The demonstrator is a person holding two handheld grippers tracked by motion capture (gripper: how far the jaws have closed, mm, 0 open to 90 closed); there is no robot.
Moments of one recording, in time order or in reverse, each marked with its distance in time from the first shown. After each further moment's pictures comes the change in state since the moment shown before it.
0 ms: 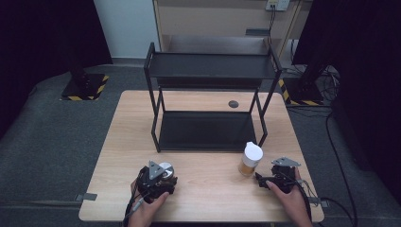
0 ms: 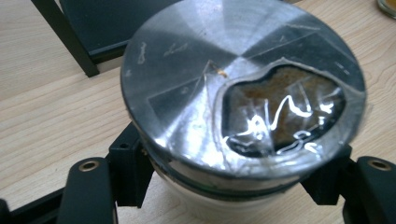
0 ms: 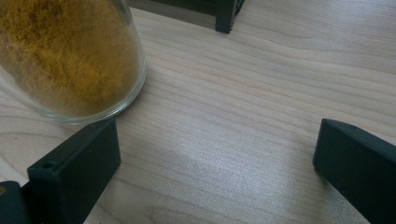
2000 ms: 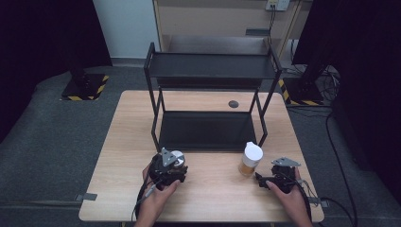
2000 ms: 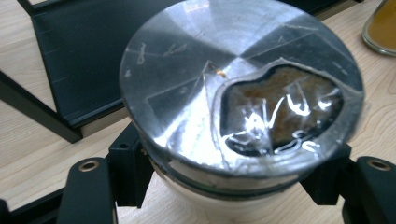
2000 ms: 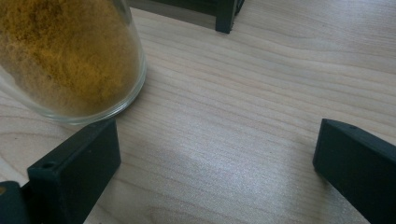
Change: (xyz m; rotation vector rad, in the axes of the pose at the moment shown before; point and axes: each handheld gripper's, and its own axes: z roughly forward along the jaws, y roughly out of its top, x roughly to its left) left arm -0.014 0.043 0.022 -0.014 -0.011 0.056; right arm 0.000 0.000 0.000 0.000 0.000 0.000
